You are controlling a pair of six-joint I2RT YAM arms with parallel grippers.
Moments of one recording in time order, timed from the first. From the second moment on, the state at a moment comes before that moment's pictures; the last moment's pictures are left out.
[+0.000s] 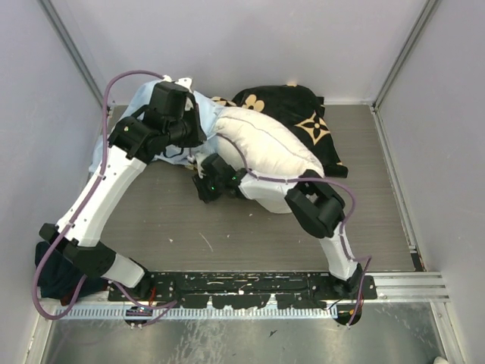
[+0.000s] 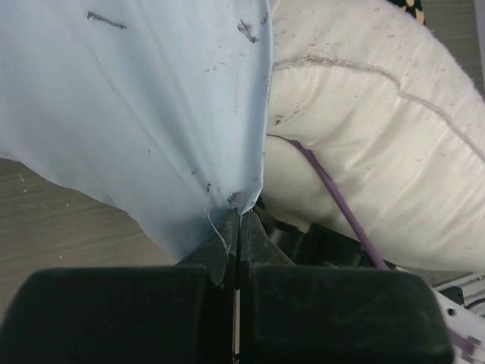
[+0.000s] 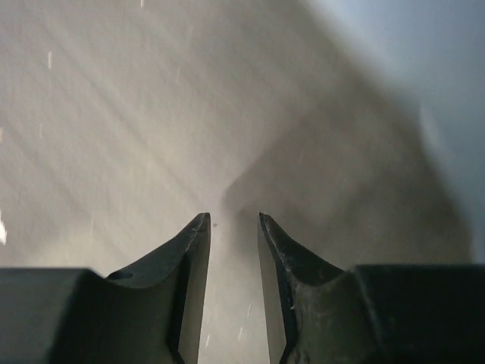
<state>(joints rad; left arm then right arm) -0.60 1.51 1.87 -1.00 -0.14 -0.45 0.89 2.14 1.54 -0.11 -0.07 0.20</state>
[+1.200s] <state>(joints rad) -0.59 1.09 1.44 -1.19 0.00 -0.48 1.18 1.15 1.05 -0.46 0.26 0.47</state>
